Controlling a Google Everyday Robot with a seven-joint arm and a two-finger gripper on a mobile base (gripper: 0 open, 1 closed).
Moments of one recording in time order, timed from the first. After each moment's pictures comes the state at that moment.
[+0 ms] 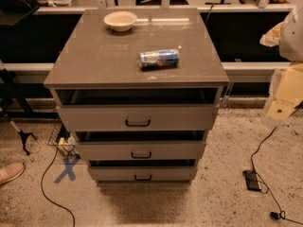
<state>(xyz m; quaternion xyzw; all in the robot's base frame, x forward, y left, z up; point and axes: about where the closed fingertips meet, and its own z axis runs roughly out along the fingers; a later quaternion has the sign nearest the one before) 0.438 -0.217 0.976 -0.60 0.78 -0.03 0.16</state>
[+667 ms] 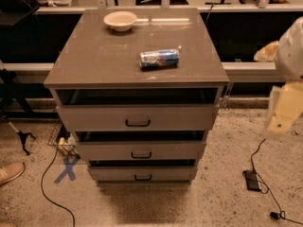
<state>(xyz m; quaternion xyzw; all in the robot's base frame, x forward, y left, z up) 0.439 -0.224 0.940 -0.63 0.76 -0.01 0.15</state>
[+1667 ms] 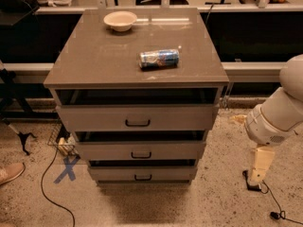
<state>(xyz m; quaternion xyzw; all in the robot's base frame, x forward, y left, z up) 0.437 -0.245 0.734 -0.70 0.70 0.09 0.11</state>
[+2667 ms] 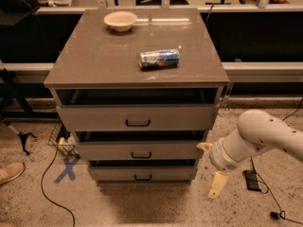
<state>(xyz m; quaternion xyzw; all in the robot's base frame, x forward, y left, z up) 0.455 -0.177 0.576 -0.67 0.70 0.17 0.16</state>
